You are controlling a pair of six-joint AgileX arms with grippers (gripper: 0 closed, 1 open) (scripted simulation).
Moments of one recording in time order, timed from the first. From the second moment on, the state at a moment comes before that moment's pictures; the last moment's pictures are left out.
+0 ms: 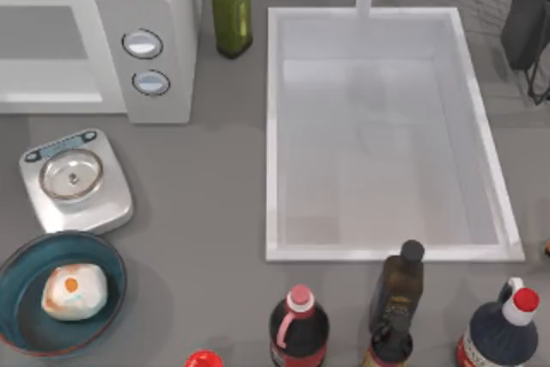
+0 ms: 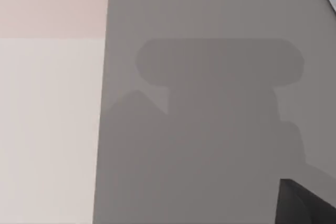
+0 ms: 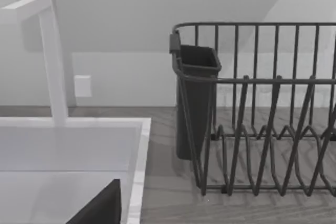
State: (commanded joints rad) left arm 0.93 1.66 0.85 -0.26 0.62 0.80; right arm 0.00 0.00 0.00 0.00 0.00 0.00
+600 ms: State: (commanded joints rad) left arm 0.87 1.56 0.73 -0.20 0.58 0.73; right arm 0.00 0.00 0.00 0.00 0.00 0.00
